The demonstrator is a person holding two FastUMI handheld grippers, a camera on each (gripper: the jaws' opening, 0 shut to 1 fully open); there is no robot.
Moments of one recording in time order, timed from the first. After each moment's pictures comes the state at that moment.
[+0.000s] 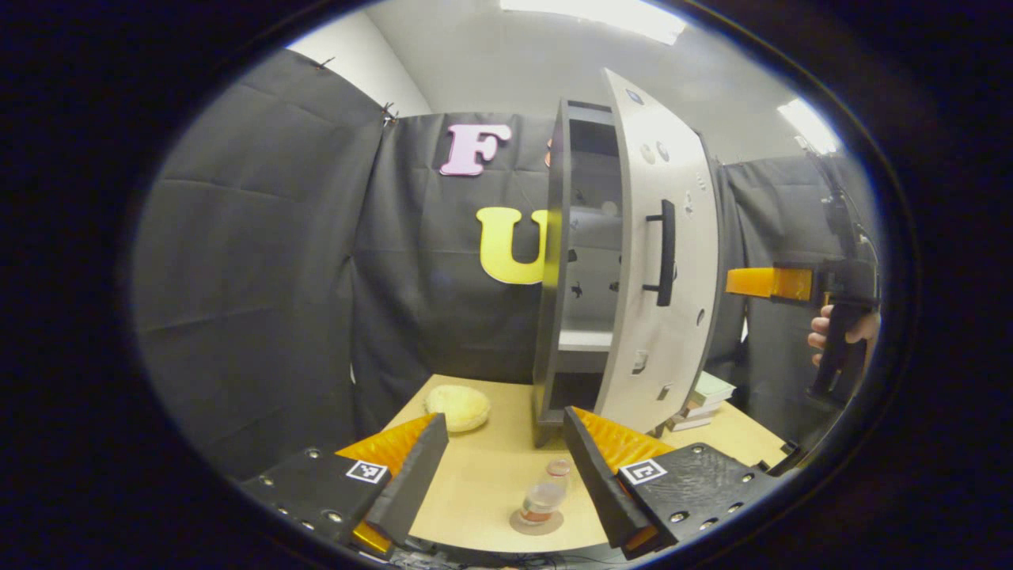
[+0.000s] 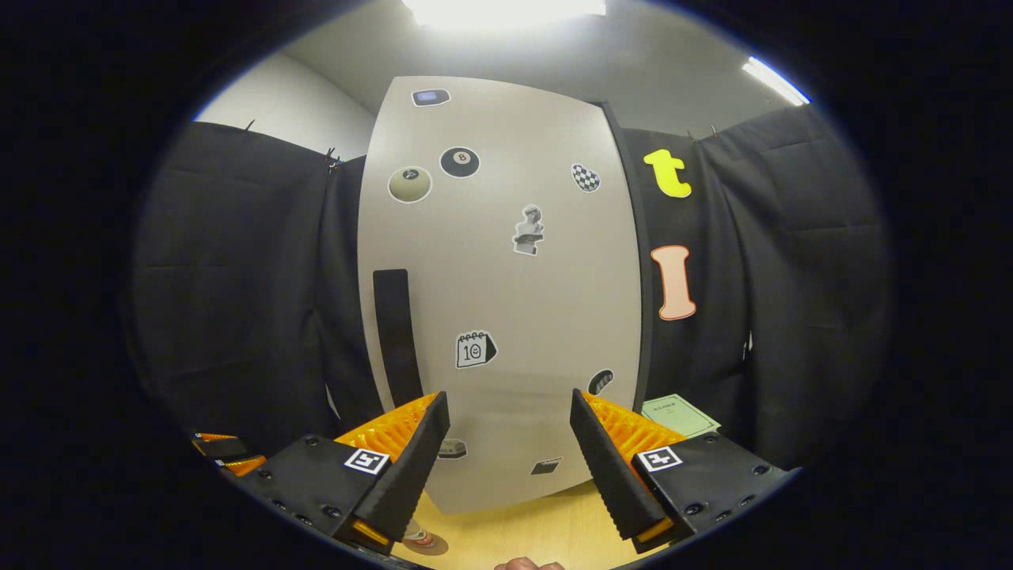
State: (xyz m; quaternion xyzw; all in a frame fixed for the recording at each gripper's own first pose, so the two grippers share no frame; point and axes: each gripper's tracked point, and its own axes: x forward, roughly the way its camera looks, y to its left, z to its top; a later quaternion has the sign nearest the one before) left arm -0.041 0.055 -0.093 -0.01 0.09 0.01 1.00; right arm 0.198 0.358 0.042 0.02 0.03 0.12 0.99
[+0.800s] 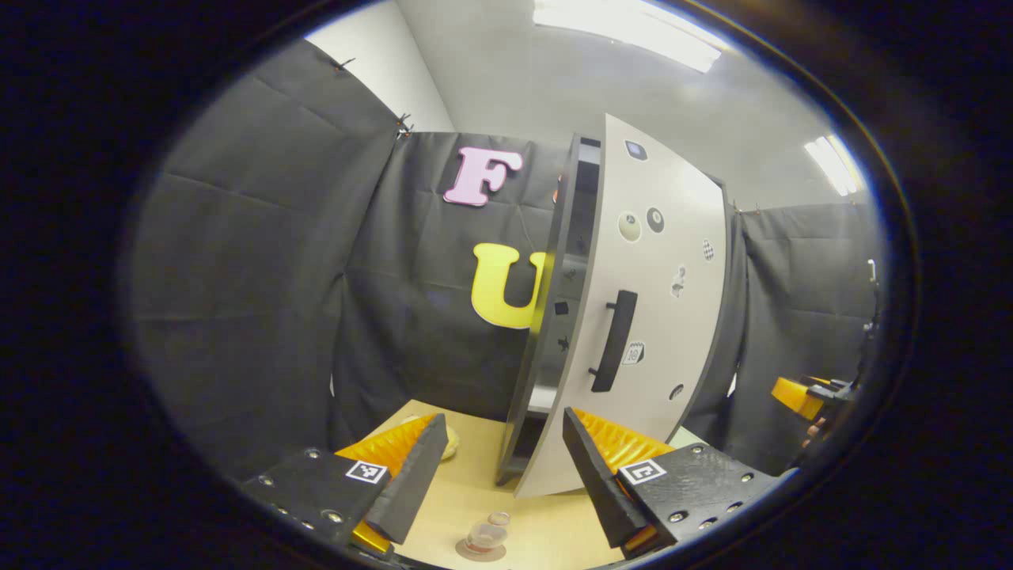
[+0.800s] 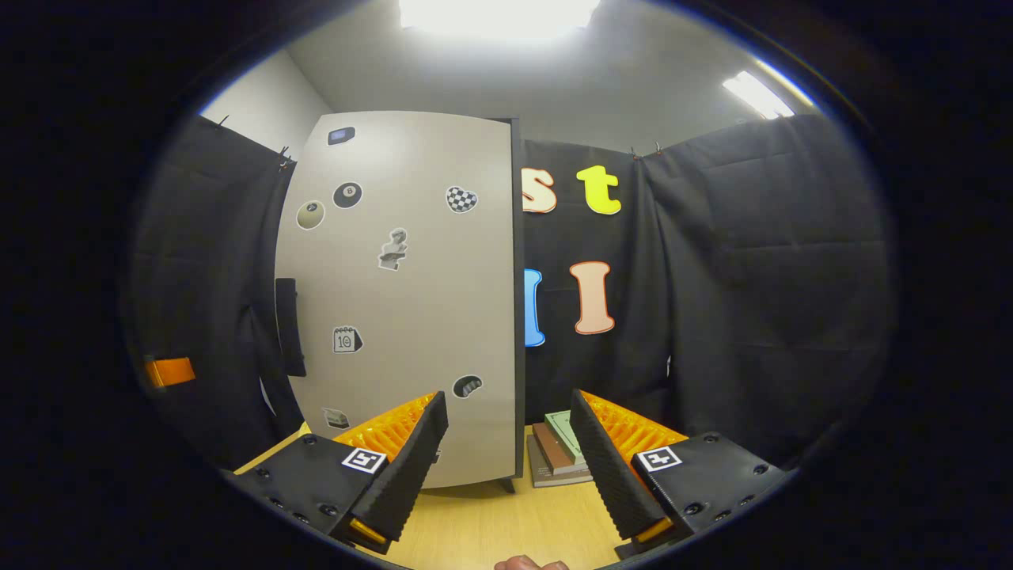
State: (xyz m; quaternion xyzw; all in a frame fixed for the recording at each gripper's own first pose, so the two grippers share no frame) left arm -0.002 0.024 0.017 -0.07 0.03 0.04 1.00; right arm 0.206 0.205 0.047 0.00 0.00 0.02 1.00
